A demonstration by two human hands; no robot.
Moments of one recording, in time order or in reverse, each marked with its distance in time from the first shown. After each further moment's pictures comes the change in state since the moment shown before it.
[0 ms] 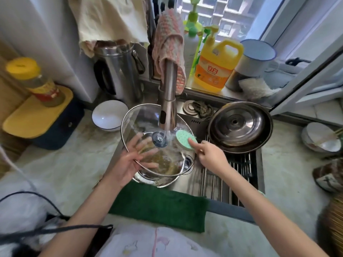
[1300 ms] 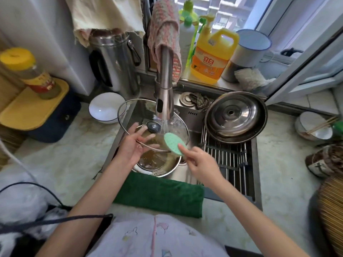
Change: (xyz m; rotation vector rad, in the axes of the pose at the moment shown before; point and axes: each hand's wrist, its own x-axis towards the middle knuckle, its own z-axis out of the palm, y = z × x) left_hand 0.023 -0.004 0.016 -0.085 0.280 -0.042; right_hand -0.062 -0.022 0.032 0.186 0.109 -0.102
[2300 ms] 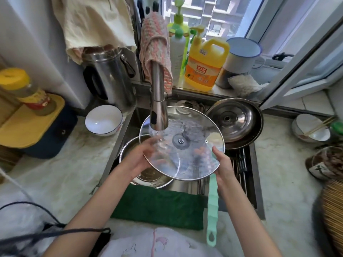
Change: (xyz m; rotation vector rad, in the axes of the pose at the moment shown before) left_hand -0.002 -0.006 0.022 0.251 -0.180 -0.137; right_hand 0.015 0.026 -0.031 1.634 0.178 0.689
